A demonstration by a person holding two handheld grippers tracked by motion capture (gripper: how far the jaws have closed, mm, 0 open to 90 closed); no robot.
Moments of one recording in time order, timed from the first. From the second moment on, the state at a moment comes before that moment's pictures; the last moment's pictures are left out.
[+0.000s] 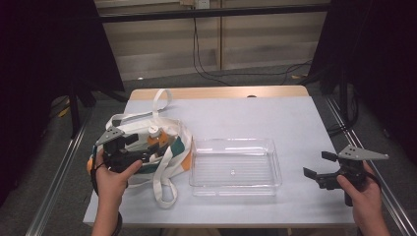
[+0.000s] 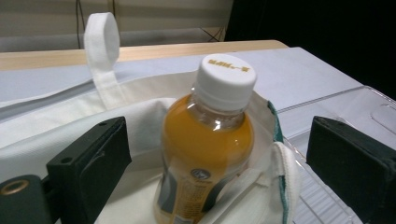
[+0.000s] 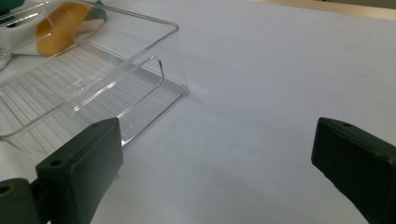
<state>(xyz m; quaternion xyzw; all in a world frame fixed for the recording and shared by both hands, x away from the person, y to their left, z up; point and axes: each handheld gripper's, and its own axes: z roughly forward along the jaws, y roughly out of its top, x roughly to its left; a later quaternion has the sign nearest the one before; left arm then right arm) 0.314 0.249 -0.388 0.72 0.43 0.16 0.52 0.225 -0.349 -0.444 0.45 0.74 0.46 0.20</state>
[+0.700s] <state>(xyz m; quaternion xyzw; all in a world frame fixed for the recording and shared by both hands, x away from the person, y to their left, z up) 0.321 0.241 -0.380 0.71 0.42 0.20 0.53 0.216 -0.352 -0.446 0.45 0.73 0.47 0.20</state>
